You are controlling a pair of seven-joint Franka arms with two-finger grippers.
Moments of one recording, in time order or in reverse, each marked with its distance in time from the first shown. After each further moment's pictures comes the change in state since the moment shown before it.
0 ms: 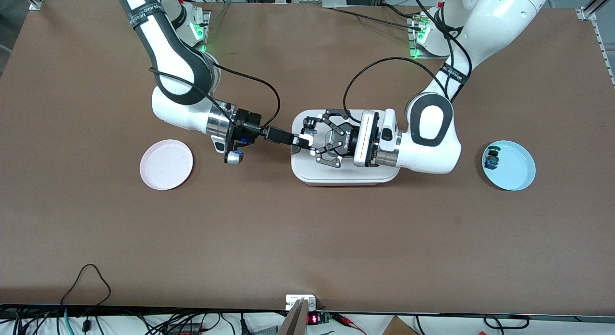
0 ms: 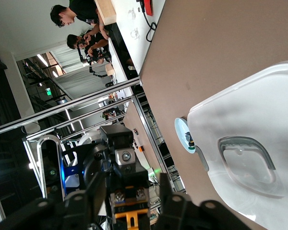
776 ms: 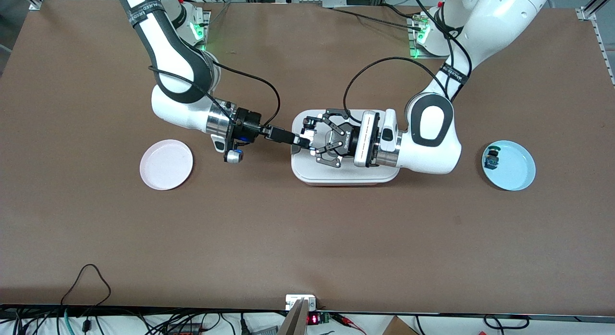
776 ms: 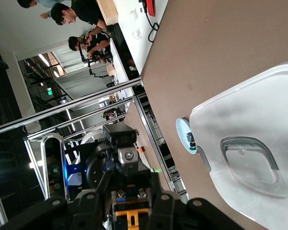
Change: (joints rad) left arm 0.001 0.001 0.000 0.000 -0.012 -0.006 -0.001; right arm 0.002 -0.007 -0.001 0.000 0.003 0.004 -0.005
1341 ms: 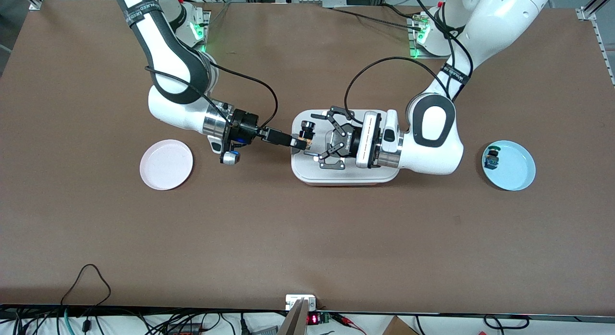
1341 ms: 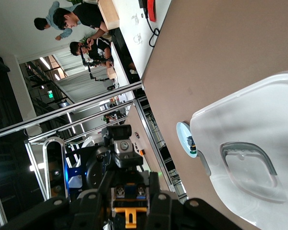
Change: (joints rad) left arm 0.007 0.000 0.000 0.008 -0.002 0.001 -0.007; right arm -0.002 -0.003 -0.012 0.000 0.000 0.003 0.000
